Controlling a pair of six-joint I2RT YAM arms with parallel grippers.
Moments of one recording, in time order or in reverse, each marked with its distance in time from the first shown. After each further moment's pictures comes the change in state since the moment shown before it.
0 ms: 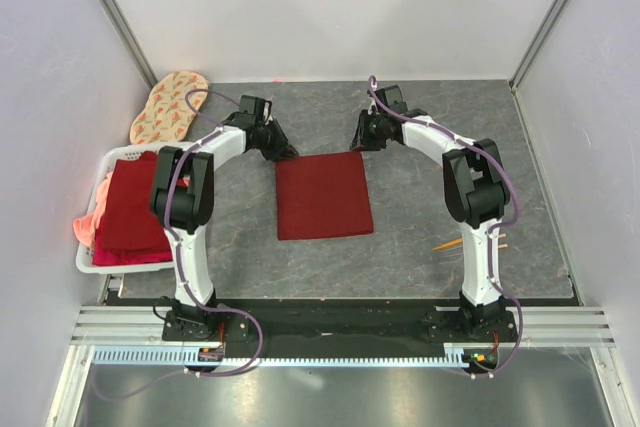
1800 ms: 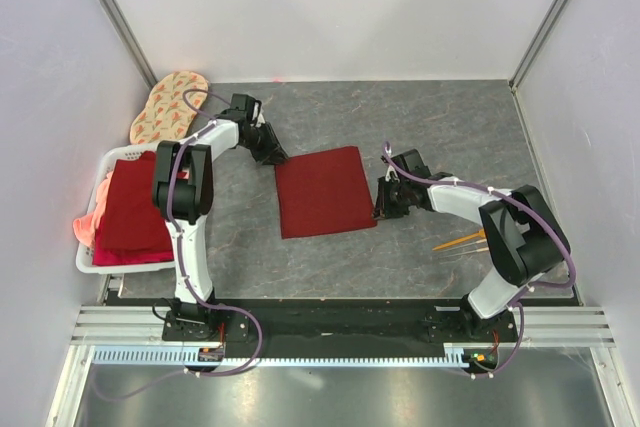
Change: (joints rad) left arm 0.079 0.132 0.133 -0.173 0.077 0.120; right arm 0.072 -0.507 -0.808 0.130 -0.021 -0.027
